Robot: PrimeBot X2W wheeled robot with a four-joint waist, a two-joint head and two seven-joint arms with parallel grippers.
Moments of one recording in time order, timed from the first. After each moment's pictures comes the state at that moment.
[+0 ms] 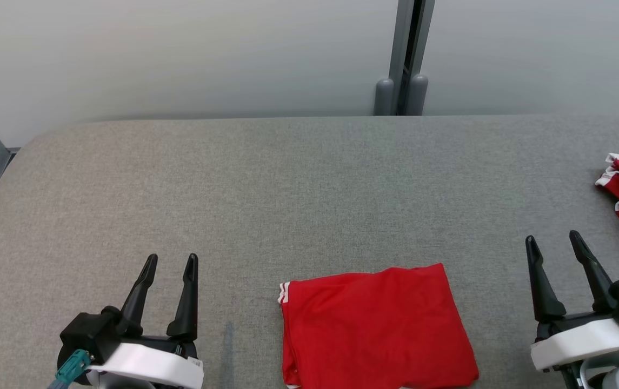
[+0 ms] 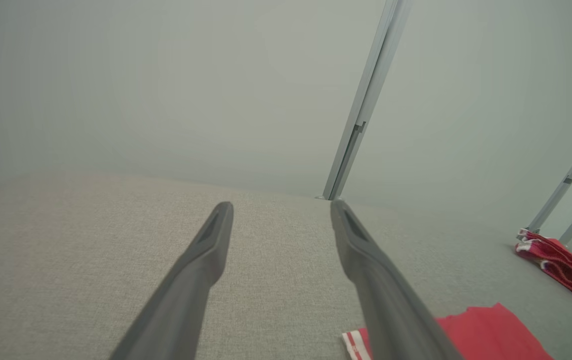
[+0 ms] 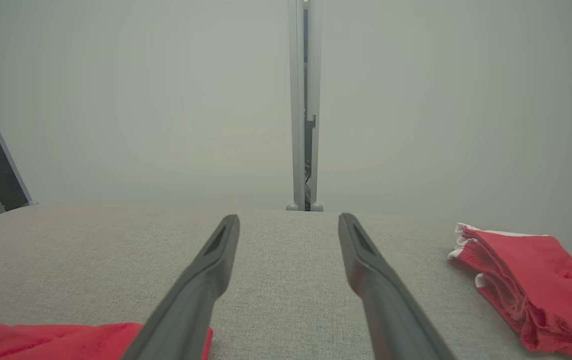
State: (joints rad) left arm -0.03 0.05 -0.08 0.22 -0.34 -0.12 -0.26; right arm -0.08 -0.15 0.03 0.21 0.20 0.13 -0.26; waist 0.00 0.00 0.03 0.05
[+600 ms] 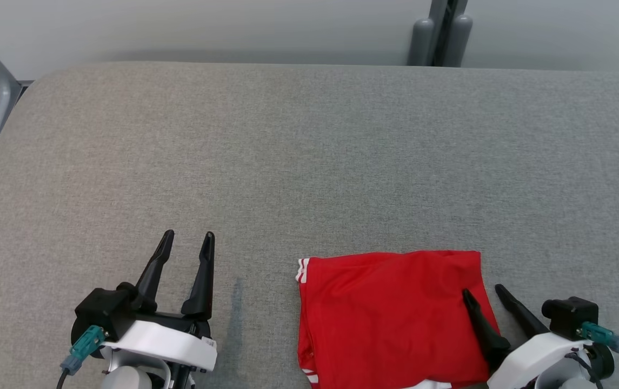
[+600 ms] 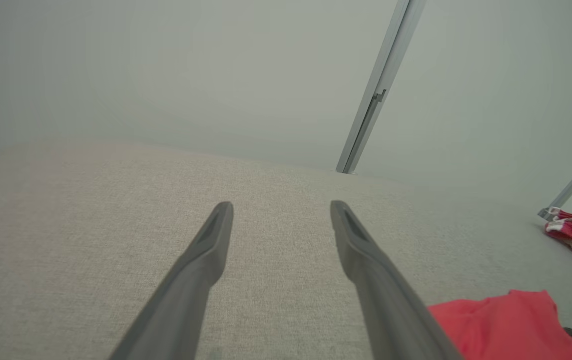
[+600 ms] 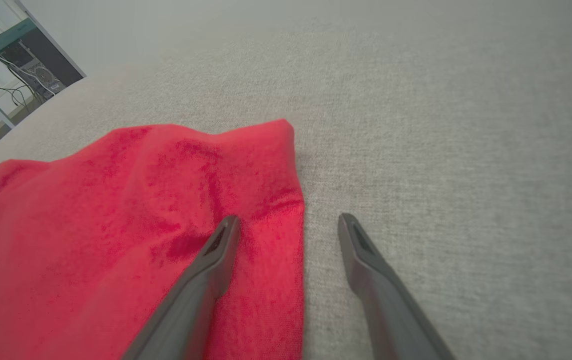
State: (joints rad) left arm -0.11 0.05 -0.13 0.23 -0.34 -0.12 -0.26; right arm -0.20 -0.25 0.43 0.54 0.60 0.13 -0.25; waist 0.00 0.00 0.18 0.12
